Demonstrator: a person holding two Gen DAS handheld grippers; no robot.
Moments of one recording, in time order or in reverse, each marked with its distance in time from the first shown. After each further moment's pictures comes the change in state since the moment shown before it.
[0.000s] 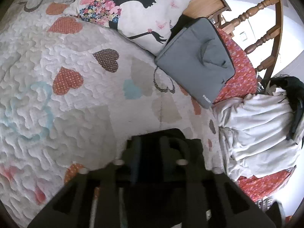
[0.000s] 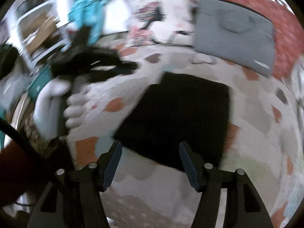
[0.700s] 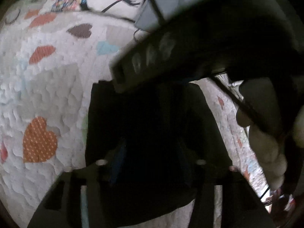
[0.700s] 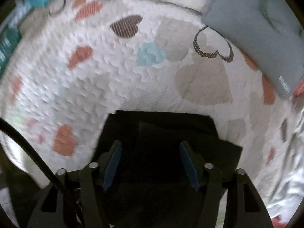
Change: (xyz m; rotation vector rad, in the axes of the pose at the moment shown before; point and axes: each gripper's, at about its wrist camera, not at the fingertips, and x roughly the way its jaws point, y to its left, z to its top) left arm 0.044 -0.046 -0.086 0.193 0.124 0.123; right arm 0.181 0.005 0.156 -0.118 0.513 -0.231
